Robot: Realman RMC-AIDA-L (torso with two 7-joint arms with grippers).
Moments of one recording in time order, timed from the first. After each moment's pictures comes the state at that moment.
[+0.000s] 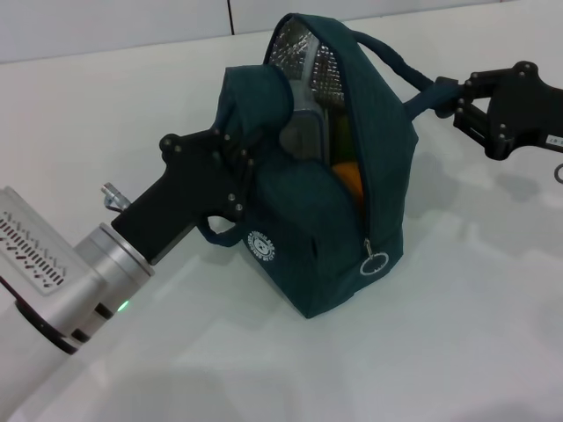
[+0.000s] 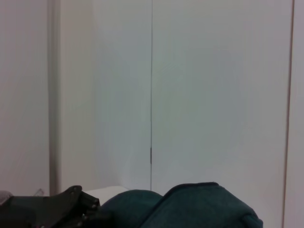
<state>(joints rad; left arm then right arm) -0.57 -2.10 2.83 0.24 -0.76 1.34 -0.03 0.31 2.00 -0.90 -0.80 -1.47 -1.50 1.13</state>
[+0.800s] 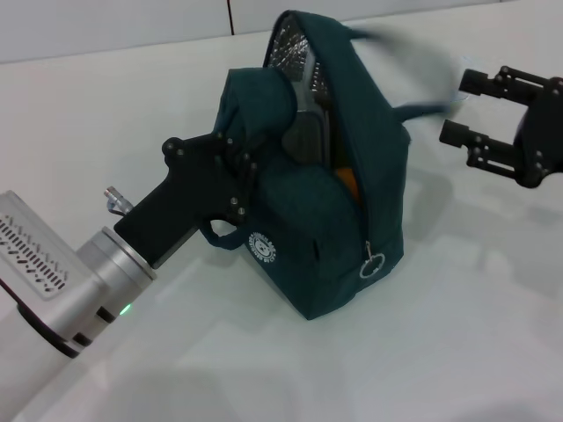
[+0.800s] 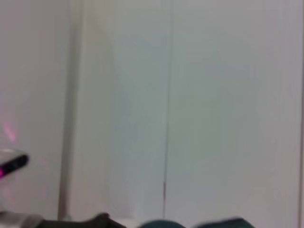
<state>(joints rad) -0.57 -2.10 2.83 0.24 -0.75 1.34 -0.03 0.25 2.00 -0.87 -0.75 -1.39 -1.67 0.99</state>
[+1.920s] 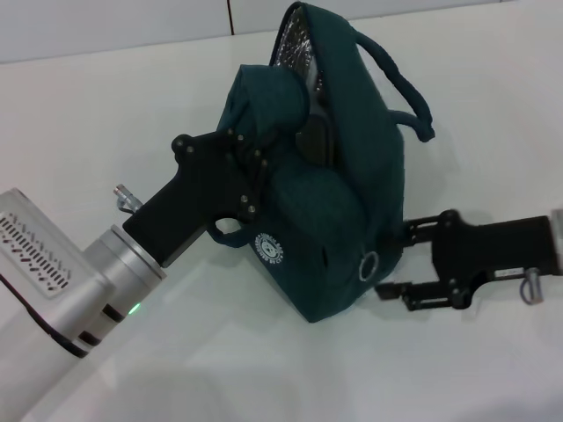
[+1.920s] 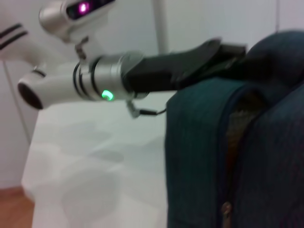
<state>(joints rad) -0.57 -2.10 2.83 0.28 -0.75 1.34 -0.04 0.39 2.01 -0.99 -0.67 -1.86 -1.56 1.12</state>
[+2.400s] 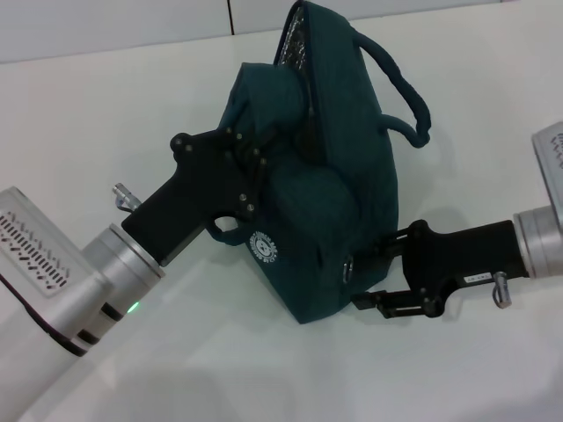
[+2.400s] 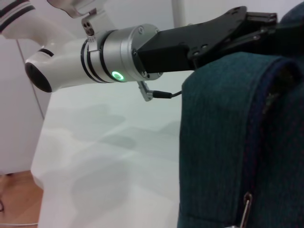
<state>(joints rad) -0.57 -2.10 2.83 0.28 -0.75 1.34 -0.04 0.45 2.02 -1.10 -0.63 -1.84 -1.49 1.15</state>
